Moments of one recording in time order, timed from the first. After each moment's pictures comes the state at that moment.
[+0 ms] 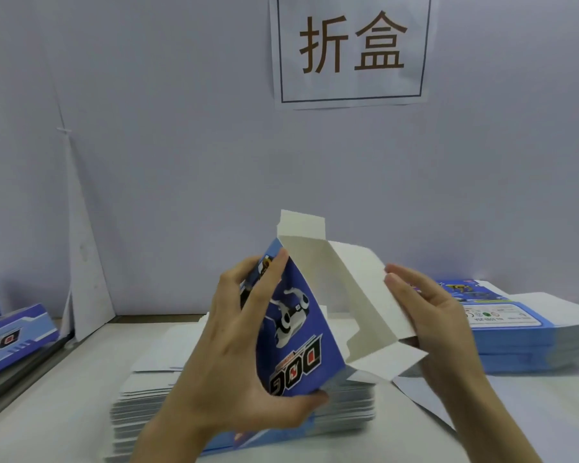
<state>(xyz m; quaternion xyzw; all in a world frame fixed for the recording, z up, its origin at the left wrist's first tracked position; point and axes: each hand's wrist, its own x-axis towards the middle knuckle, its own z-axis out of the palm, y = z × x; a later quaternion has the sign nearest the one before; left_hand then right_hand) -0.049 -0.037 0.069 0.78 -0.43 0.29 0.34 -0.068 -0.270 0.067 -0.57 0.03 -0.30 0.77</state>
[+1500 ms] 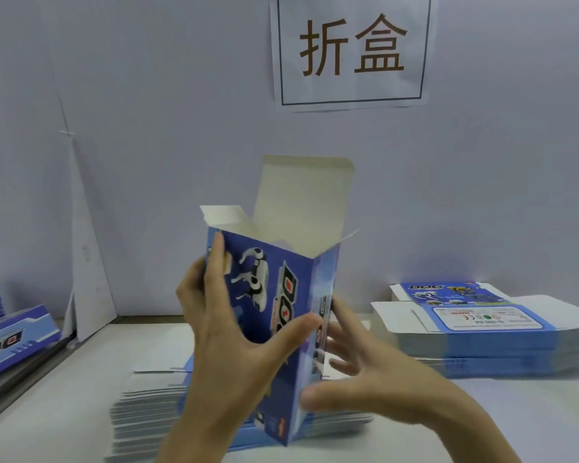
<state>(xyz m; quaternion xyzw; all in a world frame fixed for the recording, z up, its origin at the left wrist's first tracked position) -0.061 -0.064 0.073 0.72 -0.22 0.34 0.57 -0.085 -0.237 0.070 -0.79 -0.21 0.05 0.58</state>
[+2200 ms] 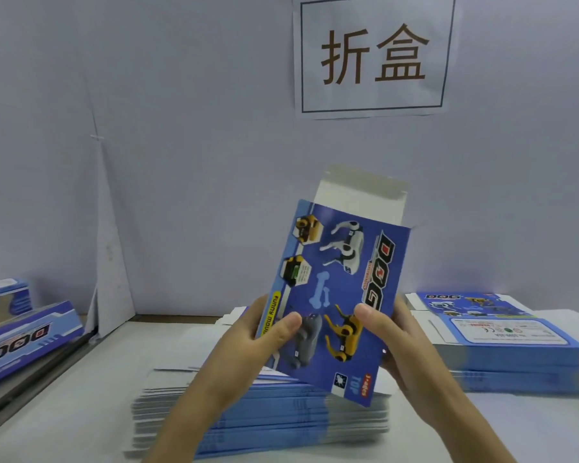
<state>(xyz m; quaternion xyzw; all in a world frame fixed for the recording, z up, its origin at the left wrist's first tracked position) -0.028 -0.040 0.062 0.72 -0.28 0.03 0.63 -0.063 -0.240 0.056 -0.64 -0.11 -0.15 0.75</state>
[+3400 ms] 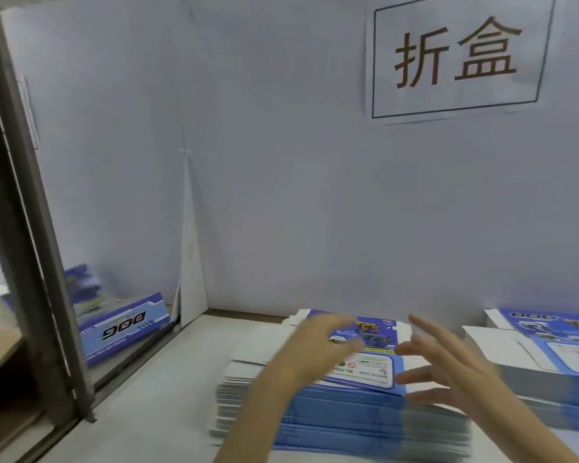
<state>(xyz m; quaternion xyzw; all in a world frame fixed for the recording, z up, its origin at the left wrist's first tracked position) 0.020 -0.023 0.041 0.88 -0.24 0.04 0.41 -0.052 -0.227 0.041 -0.70 -0.06 -0.07 0.70</state>
